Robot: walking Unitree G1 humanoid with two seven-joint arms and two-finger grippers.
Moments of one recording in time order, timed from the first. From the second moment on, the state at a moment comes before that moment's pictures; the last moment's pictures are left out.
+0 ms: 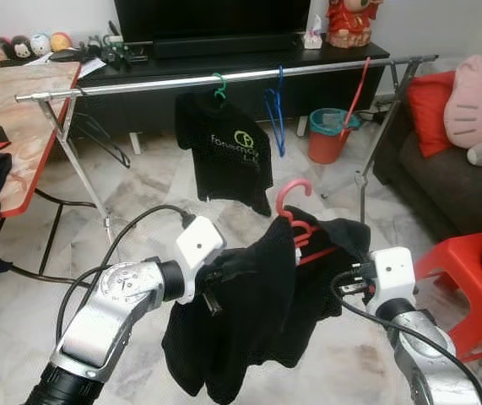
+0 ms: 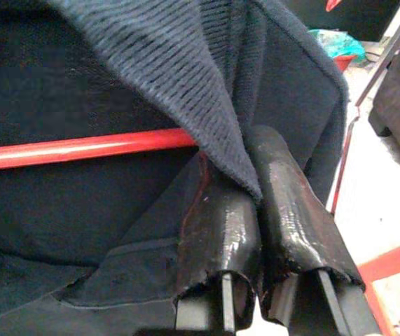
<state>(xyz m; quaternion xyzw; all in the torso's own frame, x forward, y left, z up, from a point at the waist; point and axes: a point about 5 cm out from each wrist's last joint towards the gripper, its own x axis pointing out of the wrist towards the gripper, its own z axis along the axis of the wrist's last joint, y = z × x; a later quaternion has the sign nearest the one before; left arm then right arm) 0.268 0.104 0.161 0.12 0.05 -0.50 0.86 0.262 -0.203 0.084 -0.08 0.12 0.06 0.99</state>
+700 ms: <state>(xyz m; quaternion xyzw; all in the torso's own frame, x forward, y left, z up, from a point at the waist) 0.265 0.159 0.165 0.22 0.08 -0.56 0.79 0.265 -0.220 0.082 -0.18 0.15 0.10 0.97</state>
